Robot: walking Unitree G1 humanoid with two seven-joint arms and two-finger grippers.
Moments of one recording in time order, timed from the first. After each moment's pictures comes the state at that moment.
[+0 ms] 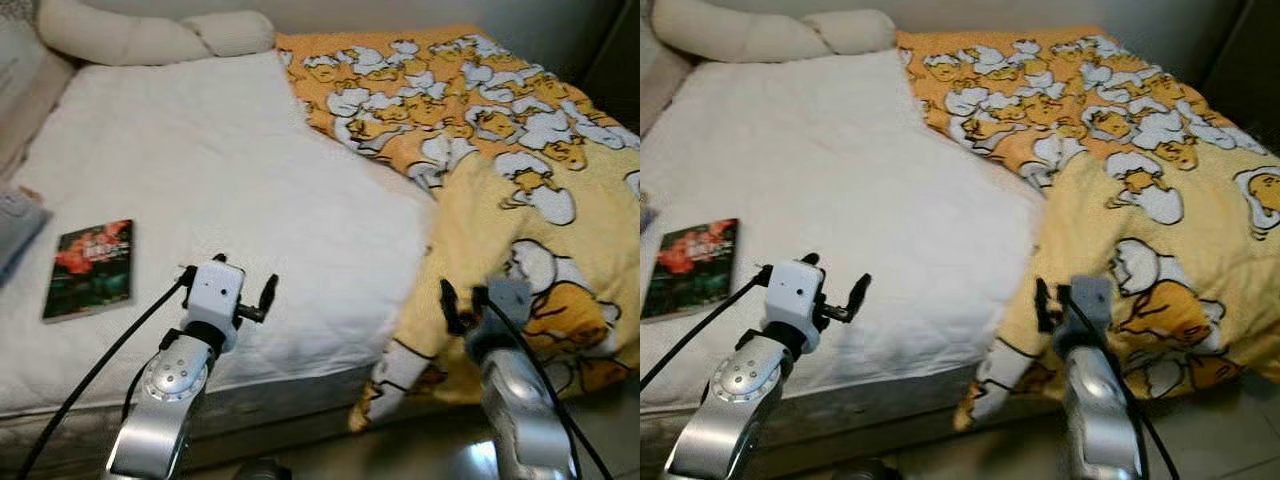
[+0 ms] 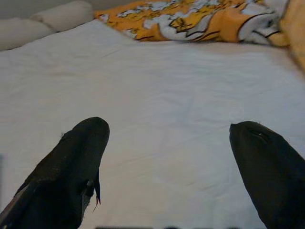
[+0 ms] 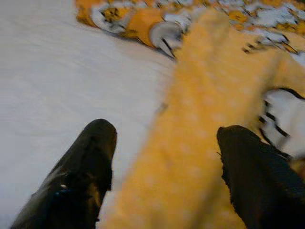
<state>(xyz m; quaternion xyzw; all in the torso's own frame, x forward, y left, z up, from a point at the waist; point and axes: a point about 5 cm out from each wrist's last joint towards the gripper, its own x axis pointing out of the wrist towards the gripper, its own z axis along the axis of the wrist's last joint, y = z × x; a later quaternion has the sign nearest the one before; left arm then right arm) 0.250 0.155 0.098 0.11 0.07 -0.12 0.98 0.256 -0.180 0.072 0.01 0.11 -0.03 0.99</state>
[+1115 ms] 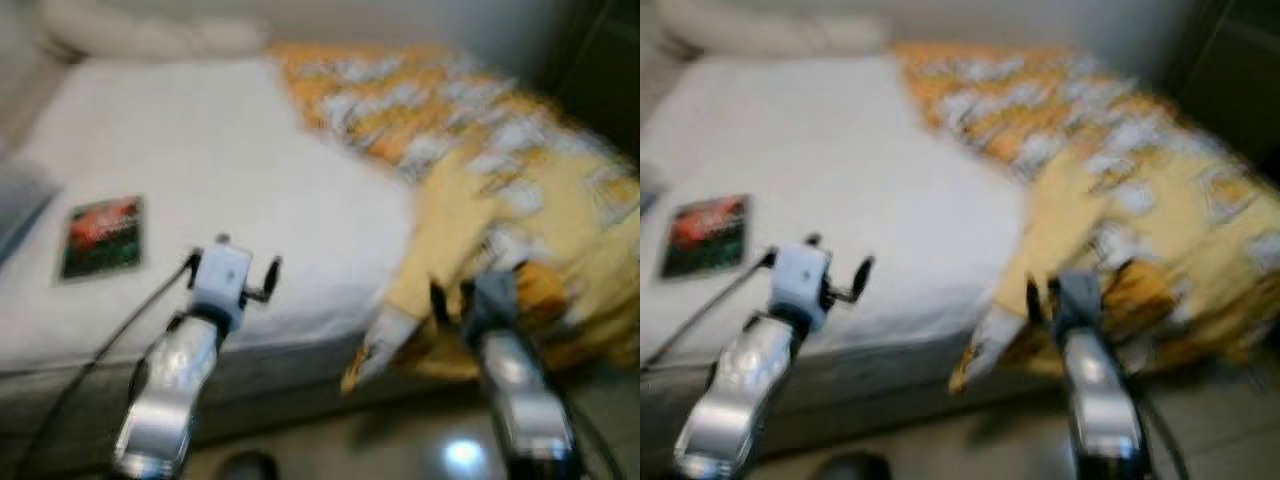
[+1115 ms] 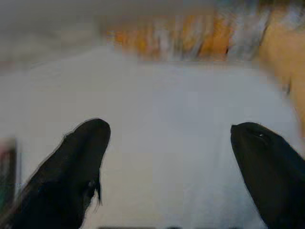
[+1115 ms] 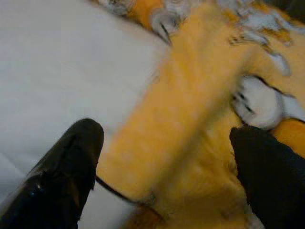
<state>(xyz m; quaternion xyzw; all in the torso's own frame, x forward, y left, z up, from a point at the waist) 0.253 0.148 0.091 0.12 0.08 -0.12 0.98 0.272 -0.182 0.067 -0.03 0.14 -0.02 0.99</state>
